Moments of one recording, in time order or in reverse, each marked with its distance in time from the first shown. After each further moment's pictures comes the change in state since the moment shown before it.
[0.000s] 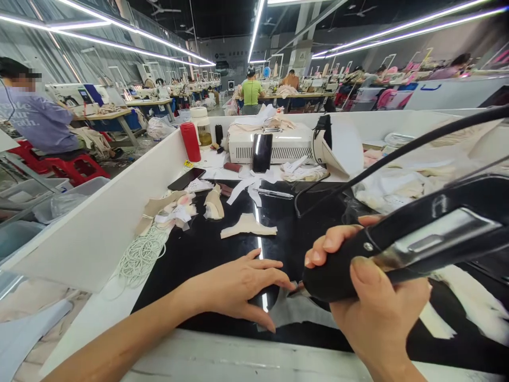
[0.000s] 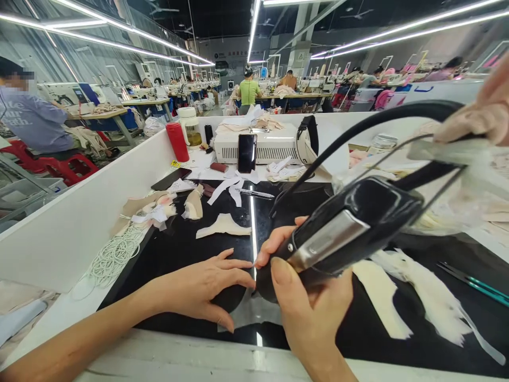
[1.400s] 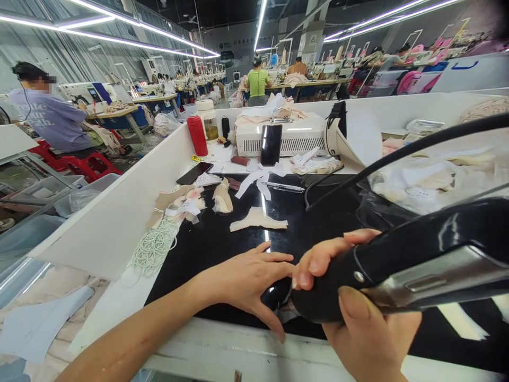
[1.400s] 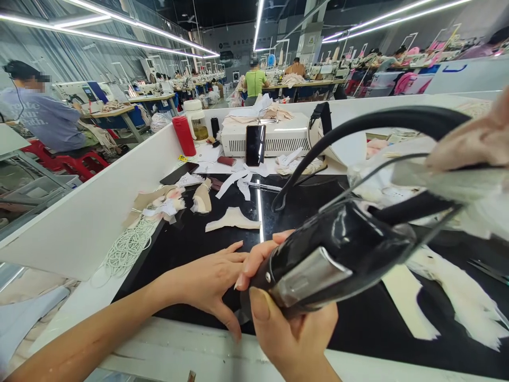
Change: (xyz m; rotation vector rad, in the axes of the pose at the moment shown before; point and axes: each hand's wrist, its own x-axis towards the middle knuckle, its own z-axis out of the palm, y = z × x) left_hand 0.001 0.006 0.002 0.143 0.034 0.050; right_hand -0.027 -0.001 0.020 0.097 -0.196 0.042
